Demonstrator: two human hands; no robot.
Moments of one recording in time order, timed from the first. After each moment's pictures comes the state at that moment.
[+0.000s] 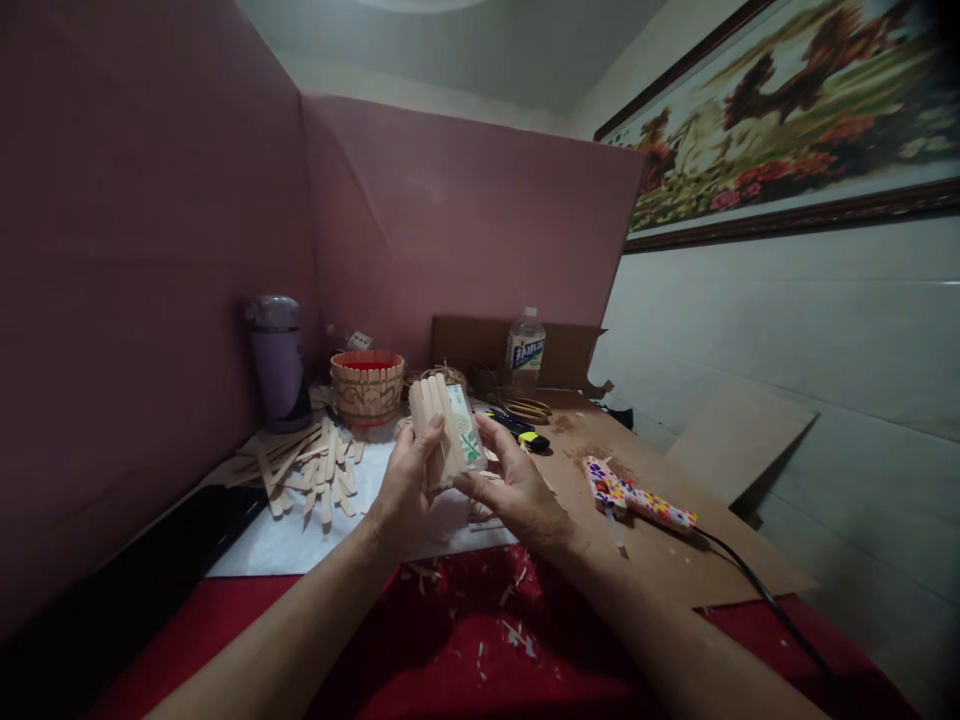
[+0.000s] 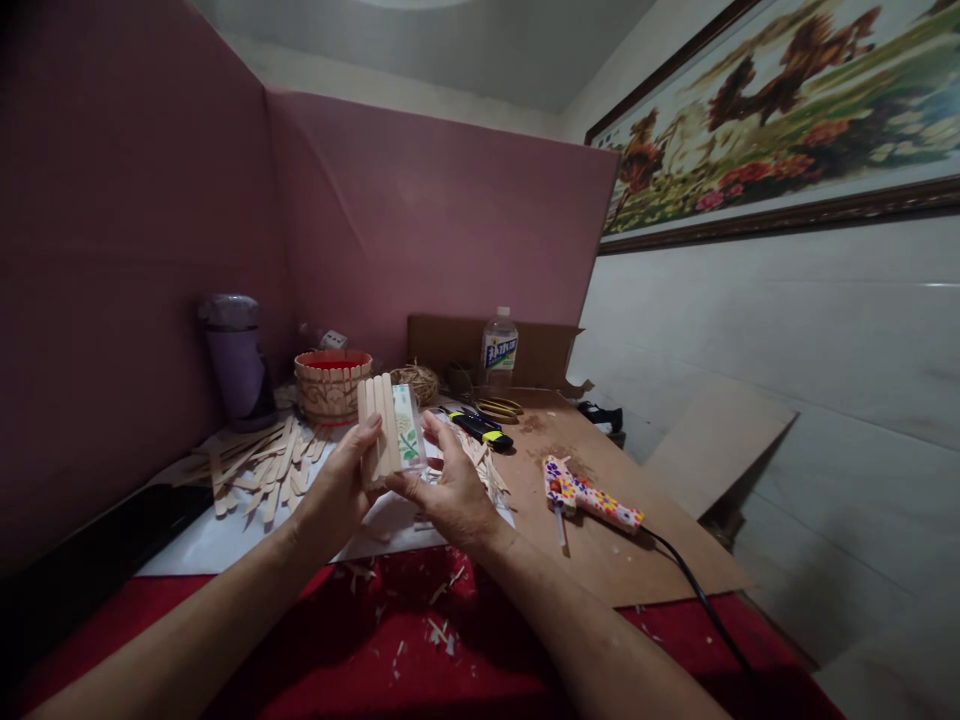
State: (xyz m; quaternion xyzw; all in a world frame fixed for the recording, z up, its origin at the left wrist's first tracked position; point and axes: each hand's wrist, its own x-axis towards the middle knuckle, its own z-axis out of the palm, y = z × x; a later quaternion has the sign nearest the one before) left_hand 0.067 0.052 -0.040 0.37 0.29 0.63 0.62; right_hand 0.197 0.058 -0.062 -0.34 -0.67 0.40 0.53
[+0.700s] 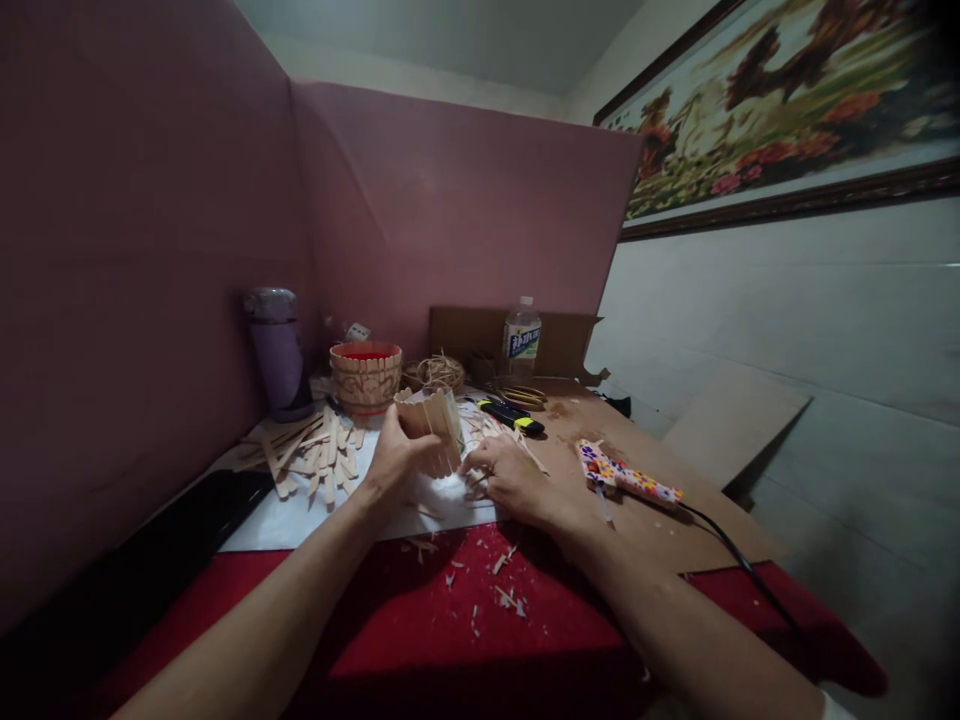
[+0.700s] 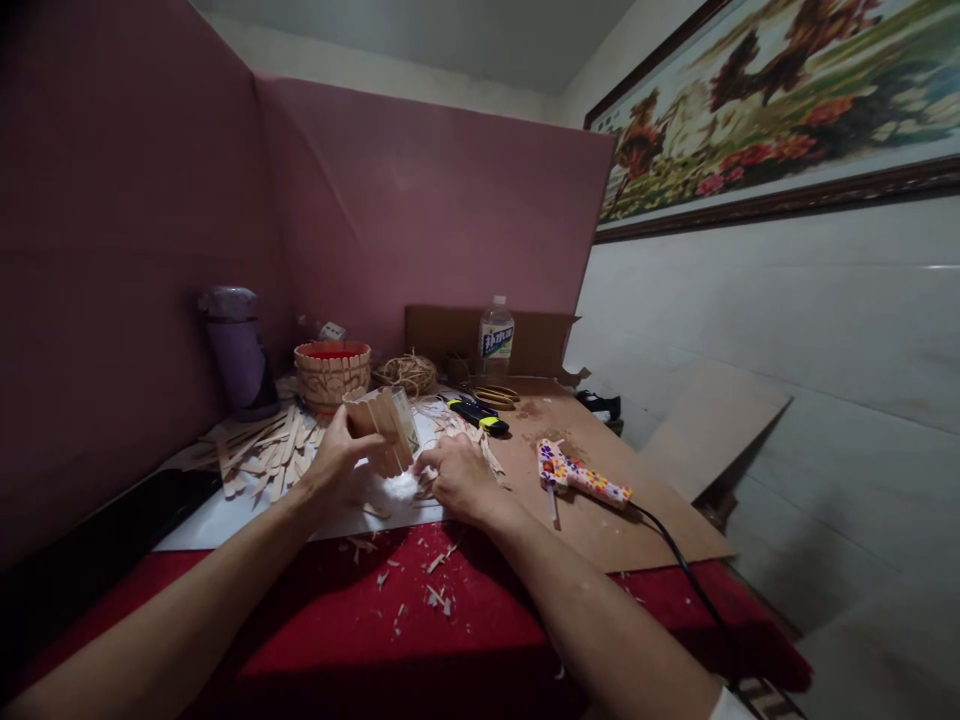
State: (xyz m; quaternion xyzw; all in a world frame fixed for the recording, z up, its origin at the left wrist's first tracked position) left_hand 0.045 0.083 -0.060 0.50 0.41 0.64 0.42; right_hand 0.215 0.071 -0.065 -0.52 -0.83 0.05 0.19
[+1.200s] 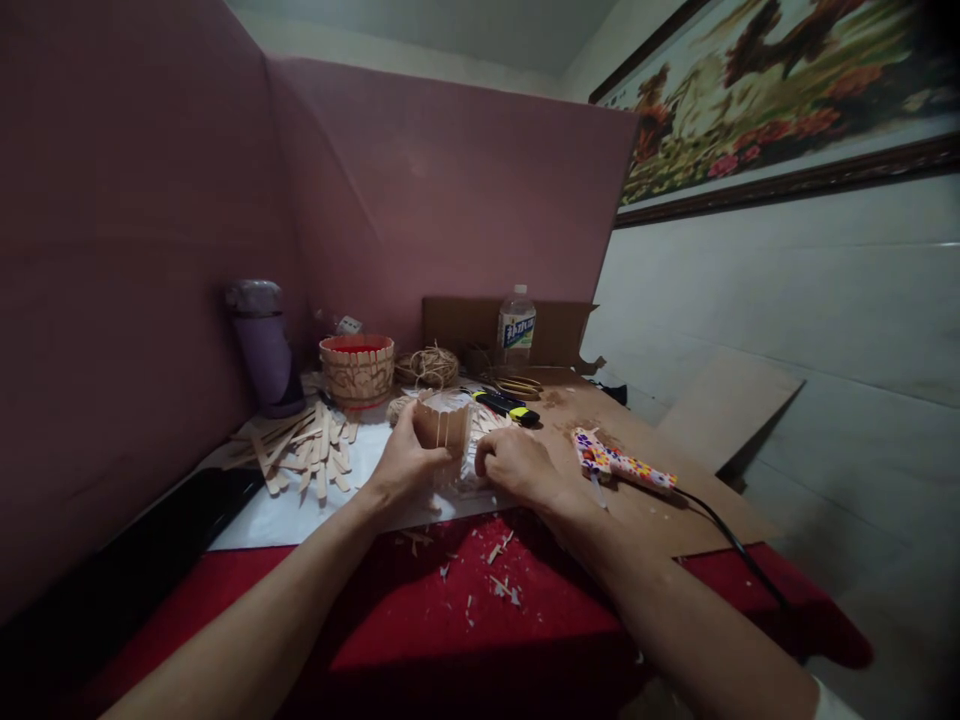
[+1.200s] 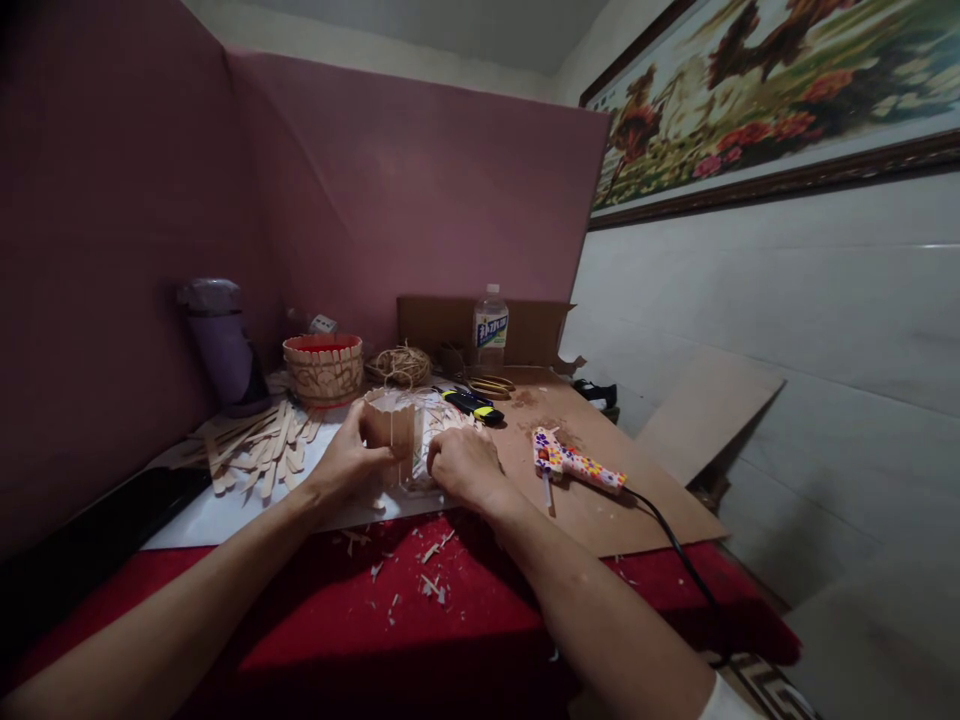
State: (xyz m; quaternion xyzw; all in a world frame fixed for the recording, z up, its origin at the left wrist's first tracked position) left_hand 0.055 0.076 -0.061 0.59 0.41 0.57 0.39; right_hand 0.219 0.065 -0.054 -0.61 -0.78 0.02 0.17
